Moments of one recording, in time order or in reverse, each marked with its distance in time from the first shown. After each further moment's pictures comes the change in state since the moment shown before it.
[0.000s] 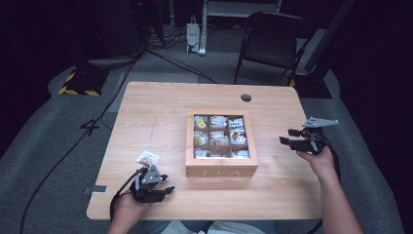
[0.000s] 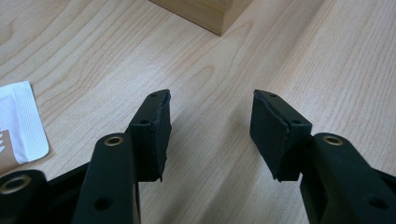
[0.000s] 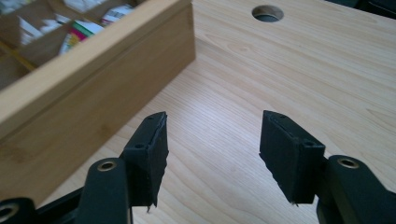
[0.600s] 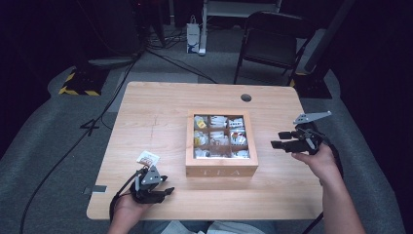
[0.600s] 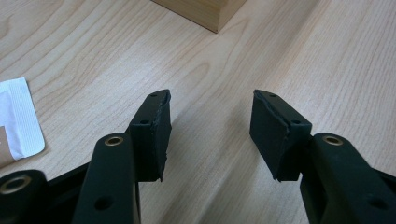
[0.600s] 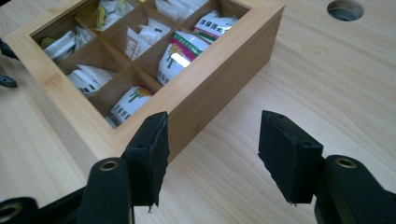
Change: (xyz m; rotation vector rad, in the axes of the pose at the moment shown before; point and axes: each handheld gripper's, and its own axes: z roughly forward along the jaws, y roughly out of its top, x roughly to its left) left arm -0.002 0.000 -0.001 0.009 -0.002 -0.003; right arm 0.052 0.047 -0.024 0.119 0.145 -0.032
